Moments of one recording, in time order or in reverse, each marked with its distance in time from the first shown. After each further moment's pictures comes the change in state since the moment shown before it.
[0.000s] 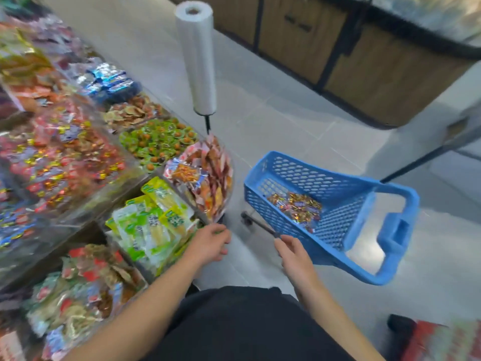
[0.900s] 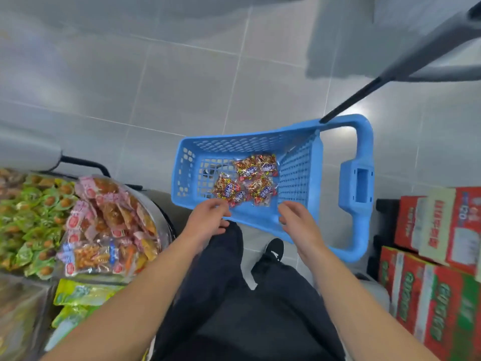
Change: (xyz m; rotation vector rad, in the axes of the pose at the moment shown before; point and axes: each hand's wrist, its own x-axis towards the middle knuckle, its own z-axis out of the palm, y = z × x) left_hand 0.188 0.147 0.178 0.350 -0.285 -0.100; right_hand 0.177 0.011 -0.135 0.459 0.255 0.384
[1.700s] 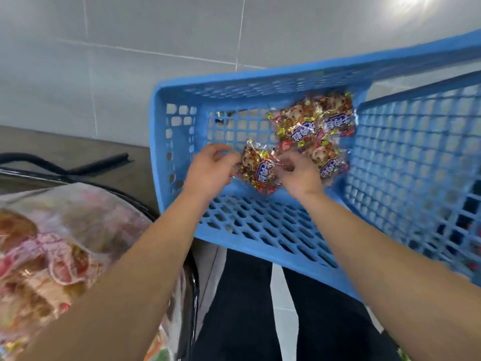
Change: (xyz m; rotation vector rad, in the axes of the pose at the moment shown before) left_hand 0.278 -0.039 -0.036 0.178 0.025 -0.143; right_hand 0.292 0.067 0.165 -0.444 -0.097 -0.062
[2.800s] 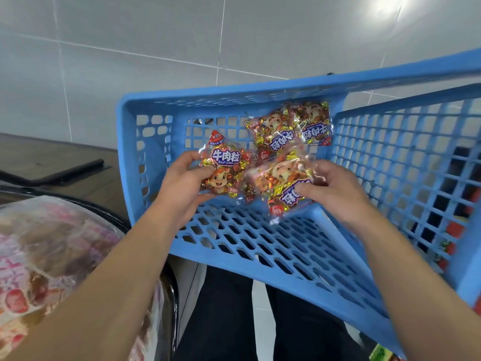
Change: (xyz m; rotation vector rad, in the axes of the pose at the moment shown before) left_hand 0.010 -0.006 0.006 -0.419 -0.077 -0.067; right_hand -0.029 0.024 -0.098 0.246 -0.129 -0.003
